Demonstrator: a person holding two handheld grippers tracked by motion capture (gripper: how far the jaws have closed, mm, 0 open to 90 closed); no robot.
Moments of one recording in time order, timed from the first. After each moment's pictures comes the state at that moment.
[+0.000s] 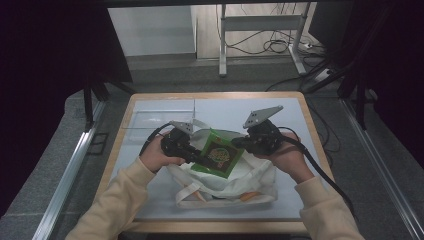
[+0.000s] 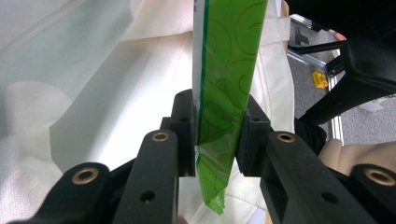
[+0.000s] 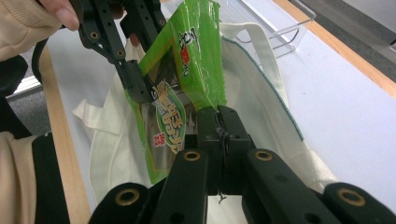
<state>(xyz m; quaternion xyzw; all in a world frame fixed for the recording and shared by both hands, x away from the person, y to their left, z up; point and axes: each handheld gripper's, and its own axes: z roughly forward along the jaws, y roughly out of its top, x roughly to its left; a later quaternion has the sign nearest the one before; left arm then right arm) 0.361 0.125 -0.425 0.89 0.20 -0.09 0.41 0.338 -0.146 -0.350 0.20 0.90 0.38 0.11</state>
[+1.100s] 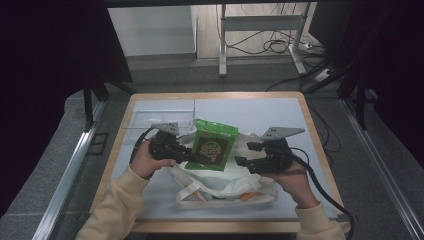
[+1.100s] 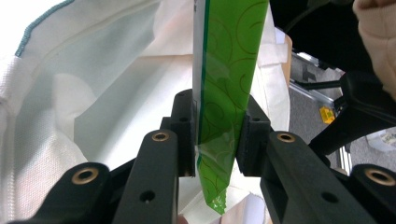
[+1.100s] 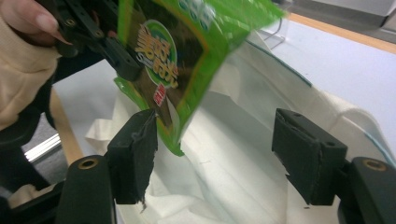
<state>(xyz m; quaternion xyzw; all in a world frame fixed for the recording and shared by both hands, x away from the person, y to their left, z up) 0.345 0.156 -0.425 0.85 0.23 -0.06 0.46 0.310 -0.177 -0.389 0.30 0.83 0.46 0.09</state>
